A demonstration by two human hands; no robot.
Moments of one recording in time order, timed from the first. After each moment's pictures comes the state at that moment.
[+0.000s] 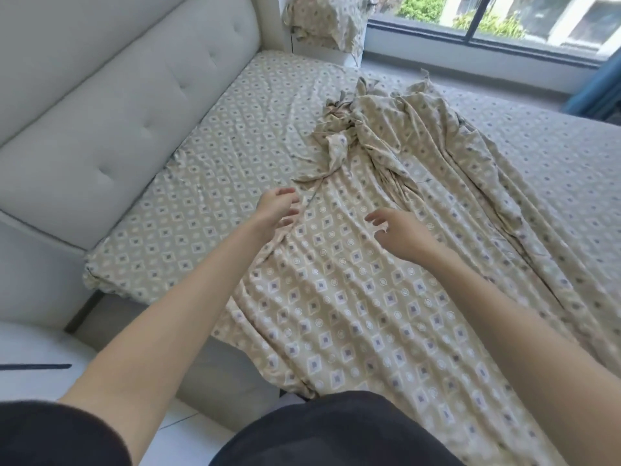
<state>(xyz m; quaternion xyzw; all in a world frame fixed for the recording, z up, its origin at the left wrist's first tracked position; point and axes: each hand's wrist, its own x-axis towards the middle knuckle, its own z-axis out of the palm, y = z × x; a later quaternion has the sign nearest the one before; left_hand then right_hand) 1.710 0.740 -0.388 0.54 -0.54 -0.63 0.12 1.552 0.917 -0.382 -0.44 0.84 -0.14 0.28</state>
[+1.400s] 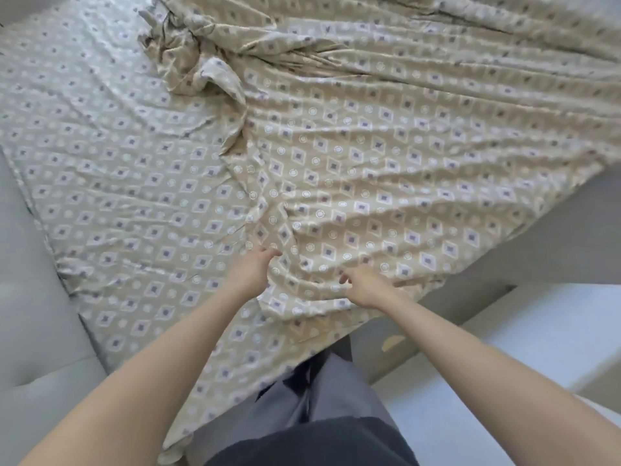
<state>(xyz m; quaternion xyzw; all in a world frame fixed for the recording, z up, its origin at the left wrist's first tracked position) 1.825 0.494 -0.580 0.00 -0.92 -0.13 -0.37 1.842 0.725 -0.582 -0.04 0.87 -0.16 0.47</state>
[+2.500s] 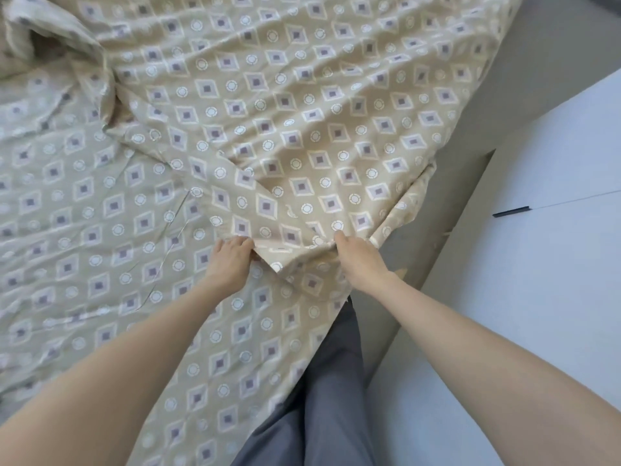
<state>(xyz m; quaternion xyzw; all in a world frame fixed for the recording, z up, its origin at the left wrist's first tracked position) 1.861 0.440 -0.767 -0.27 -0.91 -0.01 -0.31 1.966 0.660 -0.729 0.12 0.93 -0.14 0.32</state>
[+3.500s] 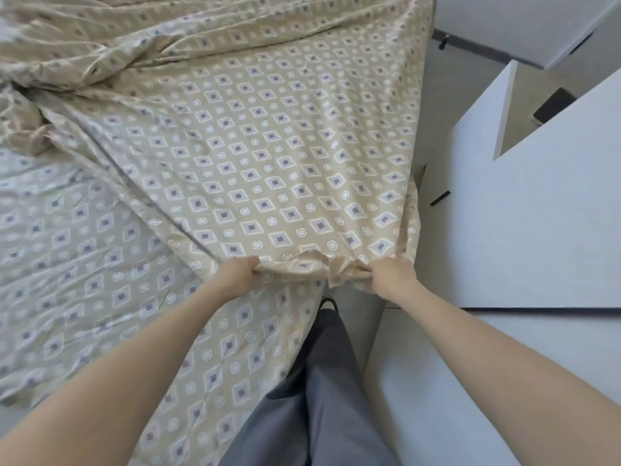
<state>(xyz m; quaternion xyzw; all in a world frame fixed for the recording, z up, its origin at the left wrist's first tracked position) 1.932 0.429 -0.629 -0.33 -0.87 -0.02 -0.38 2.110 0.657 -0.615 0.25 0.90 -0.01 0.36</state>
